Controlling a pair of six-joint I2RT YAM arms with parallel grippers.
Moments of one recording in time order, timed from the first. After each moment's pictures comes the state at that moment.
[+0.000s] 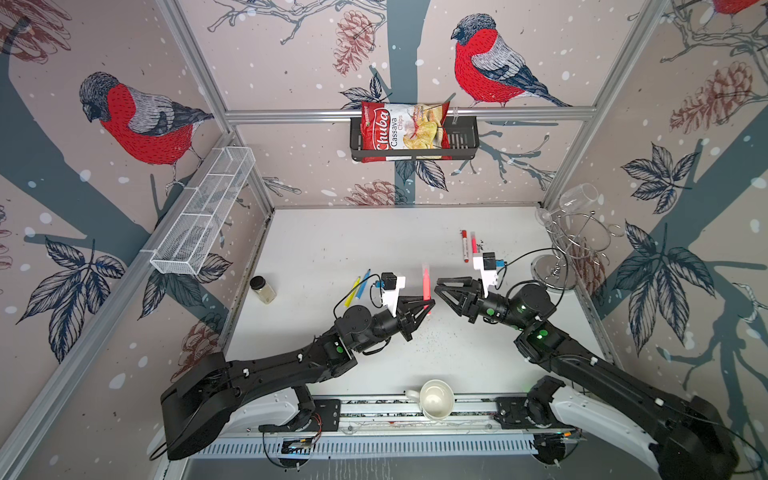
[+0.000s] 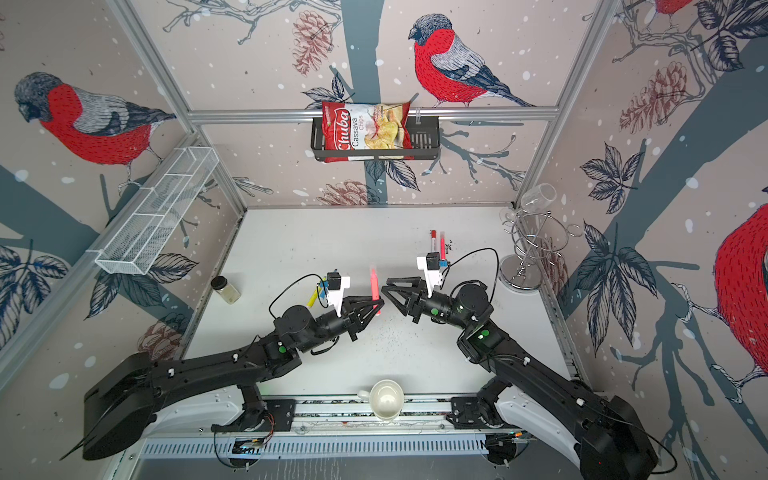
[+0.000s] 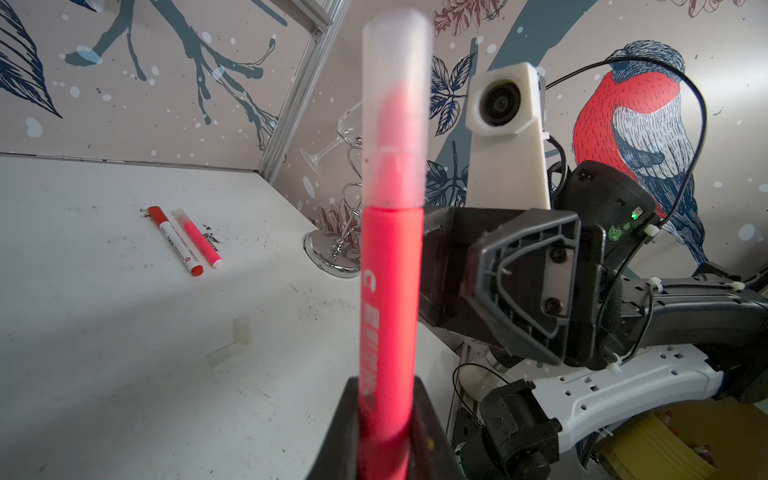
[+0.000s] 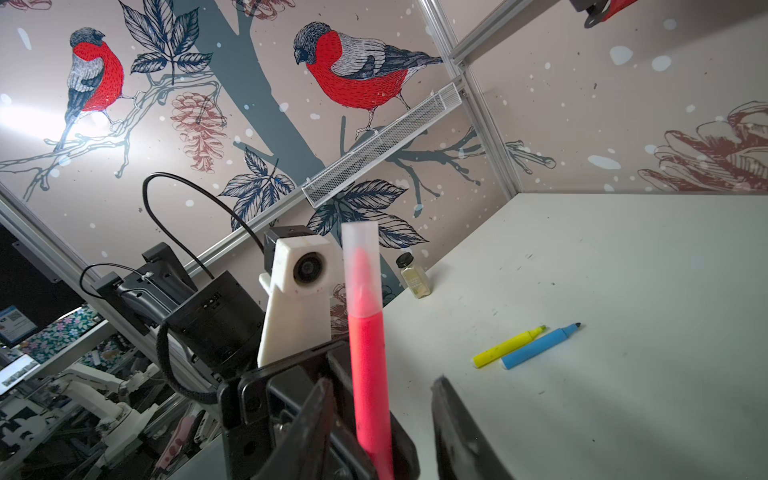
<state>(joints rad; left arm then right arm) -1.00 1.12 0.44 0.75 0.11 -0.55 0.68 0.88 0.45 0.55 -0.56 0.58</state>
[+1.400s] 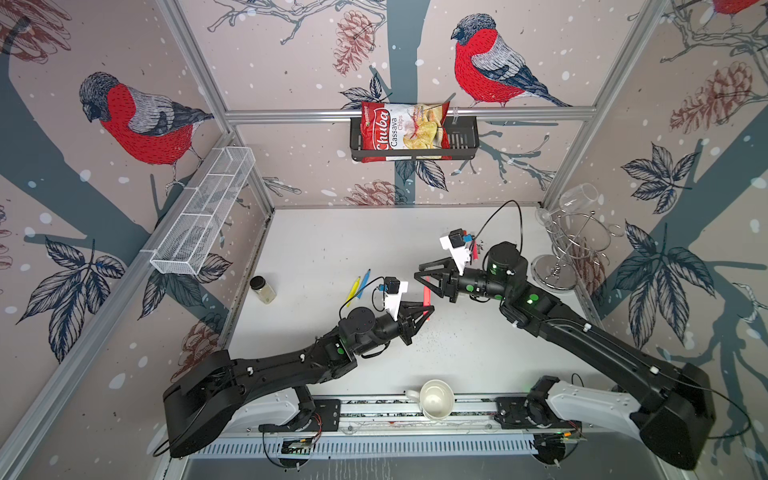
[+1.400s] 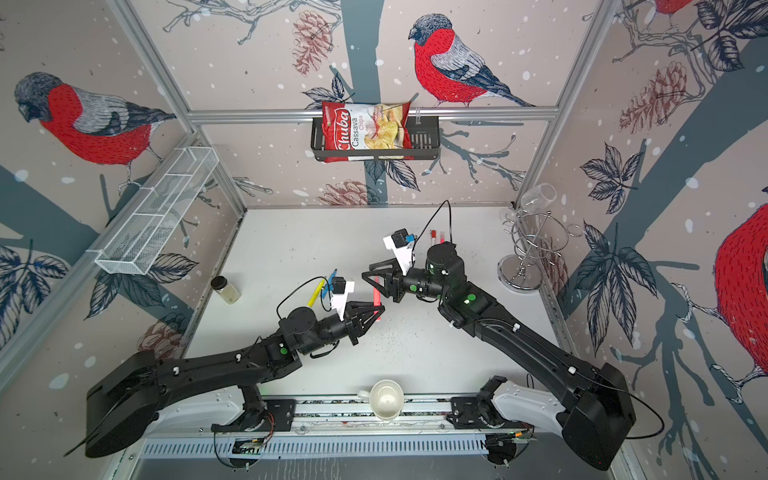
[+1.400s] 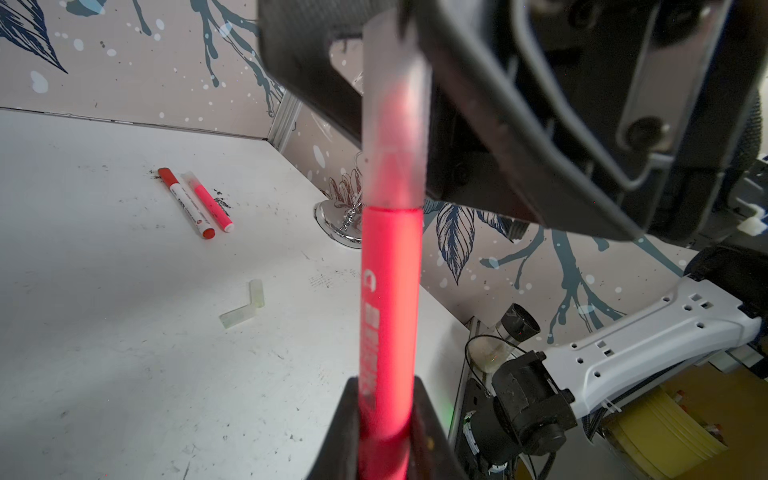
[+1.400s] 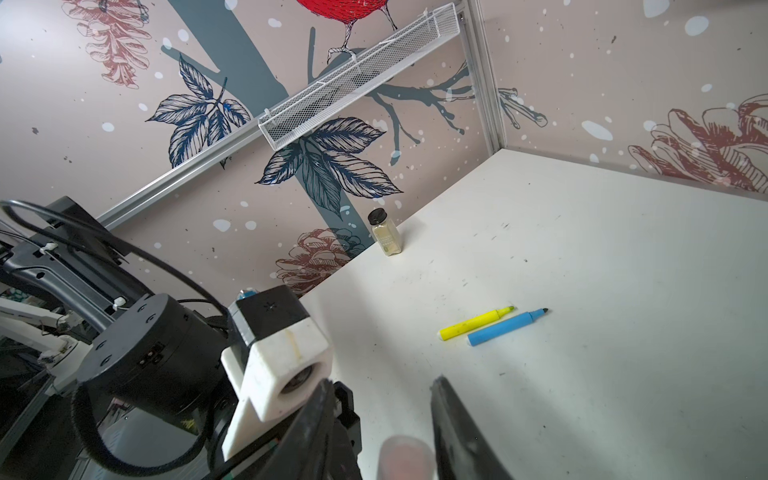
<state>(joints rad) -1.00 1.15 0.41 0.72 0.13 -0.55 0.75 1.13 0.88 0.07 -0.56 0.31</state>
